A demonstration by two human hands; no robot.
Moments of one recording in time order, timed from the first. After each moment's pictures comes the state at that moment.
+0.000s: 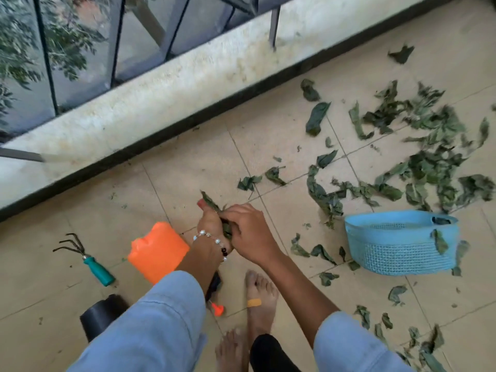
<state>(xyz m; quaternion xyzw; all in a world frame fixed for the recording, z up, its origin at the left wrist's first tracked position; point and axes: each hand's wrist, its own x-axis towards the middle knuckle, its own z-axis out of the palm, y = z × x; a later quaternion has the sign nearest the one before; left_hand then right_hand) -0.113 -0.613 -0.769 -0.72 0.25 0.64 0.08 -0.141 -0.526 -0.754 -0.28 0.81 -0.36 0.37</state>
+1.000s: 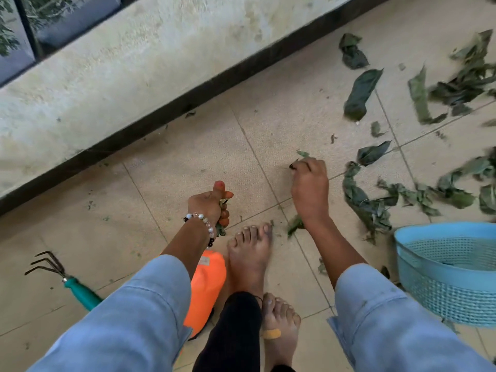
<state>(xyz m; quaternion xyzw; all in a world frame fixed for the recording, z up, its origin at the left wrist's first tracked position) -0.148 -0.690 -0.904 -0.68 0.40 0.60 0.13 -0.246 -0.526 -0.964 -0.18 0.96 -0.18 0.13</state>
